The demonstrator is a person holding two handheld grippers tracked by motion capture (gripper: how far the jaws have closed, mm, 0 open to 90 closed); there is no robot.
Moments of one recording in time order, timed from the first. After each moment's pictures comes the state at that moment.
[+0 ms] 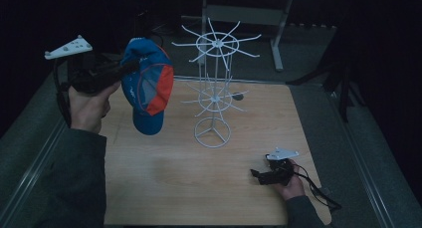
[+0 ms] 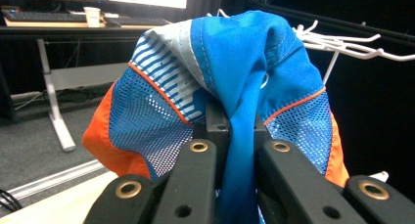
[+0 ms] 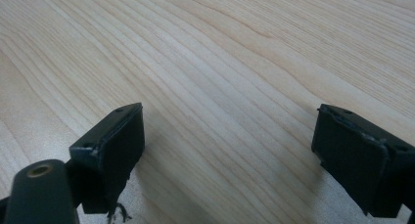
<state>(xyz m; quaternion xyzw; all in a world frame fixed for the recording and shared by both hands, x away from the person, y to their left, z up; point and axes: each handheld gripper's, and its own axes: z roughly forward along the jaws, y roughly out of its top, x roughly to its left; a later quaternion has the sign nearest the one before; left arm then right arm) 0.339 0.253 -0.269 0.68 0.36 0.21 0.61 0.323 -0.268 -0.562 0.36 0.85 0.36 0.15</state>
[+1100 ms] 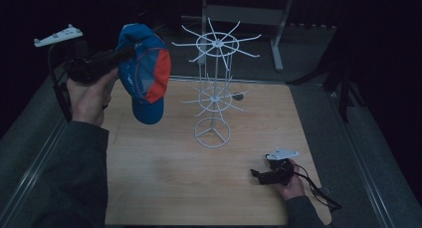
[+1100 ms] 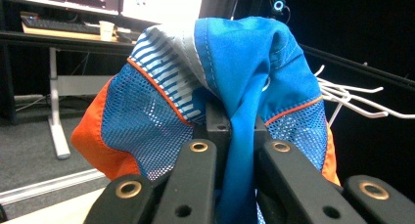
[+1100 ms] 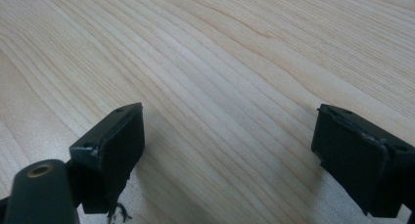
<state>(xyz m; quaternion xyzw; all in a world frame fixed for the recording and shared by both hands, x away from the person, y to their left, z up) 0.348 0.257 -0.253 0.63 0.39 0.20 0.64 0.323 -0.268 -0.562 0.36 0.85 0.36 0.15</state>
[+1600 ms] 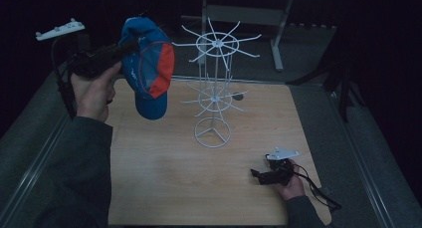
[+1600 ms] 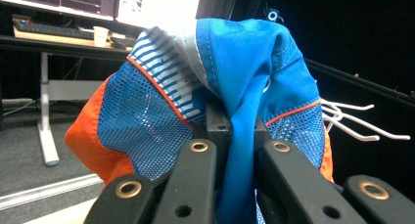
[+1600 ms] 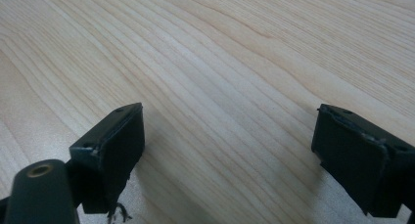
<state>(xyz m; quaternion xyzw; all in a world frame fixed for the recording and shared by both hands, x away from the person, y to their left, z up) 0.355 0.250 -0.246 0.62 0.39 0.19 0.65 0.323 -0.268 -0.562 0.36 0.85 0.36 0.15</state>
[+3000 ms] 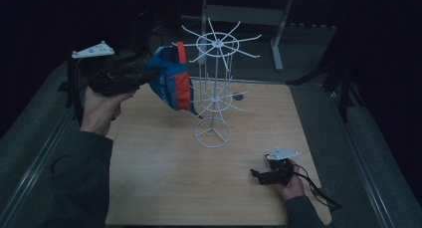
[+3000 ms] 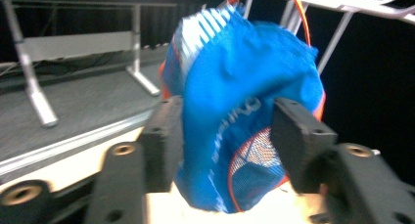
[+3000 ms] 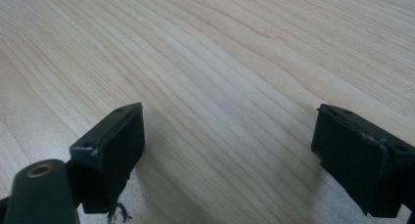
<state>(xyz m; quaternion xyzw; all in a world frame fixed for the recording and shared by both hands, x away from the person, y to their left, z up) 0.356 0.230 -0.284 0.72 0.37 0.17 0.57 0.323 -0.268 -0.562 0.36 0.85 0.36 0.15</state>
